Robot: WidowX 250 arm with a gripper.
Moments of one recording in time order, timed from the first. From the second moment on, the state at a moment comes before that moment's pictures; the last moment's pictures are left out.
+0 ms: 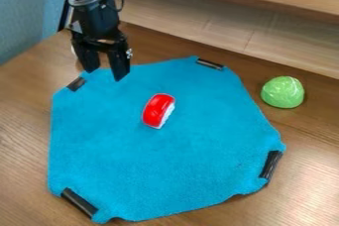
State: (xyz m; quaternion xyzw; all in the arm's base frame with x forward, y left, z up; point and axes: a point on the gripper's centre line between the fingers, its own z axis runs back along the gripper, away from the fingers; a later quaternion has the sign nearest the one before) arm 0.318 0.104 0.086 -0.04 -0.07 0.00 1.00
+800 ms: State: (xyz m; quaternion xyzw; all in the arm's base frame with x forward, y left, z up) arm 0.331 0.037 0.098 -0.05 -0.08 -0.04 0.99
